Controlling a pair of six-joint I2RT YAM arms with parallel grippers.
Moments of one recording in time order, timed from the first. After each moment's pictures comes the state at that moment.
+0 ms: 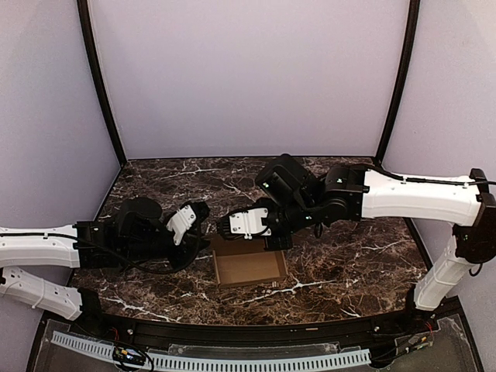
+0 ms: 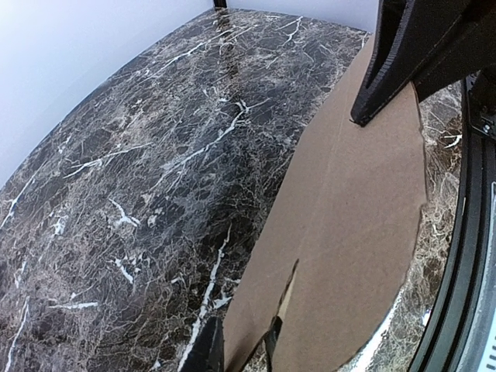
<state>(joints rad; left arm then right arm) -1.03 1.05 0.65 -0.16 -0.13 0.05 1.18 1.61 1.42 -0.67 0.05 -0.71</state>
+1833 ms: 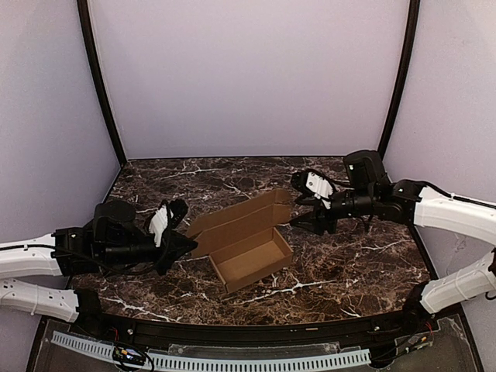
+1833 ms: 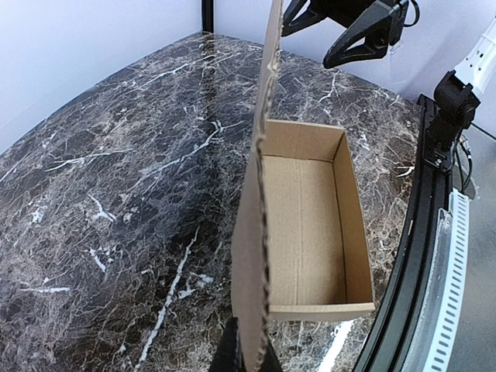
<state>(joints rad) -1.03 0.84 0.58 -0.21 -0.03 -0.09 0.76 1.21 0.90 -0.26 -0.35 -0.42</state>
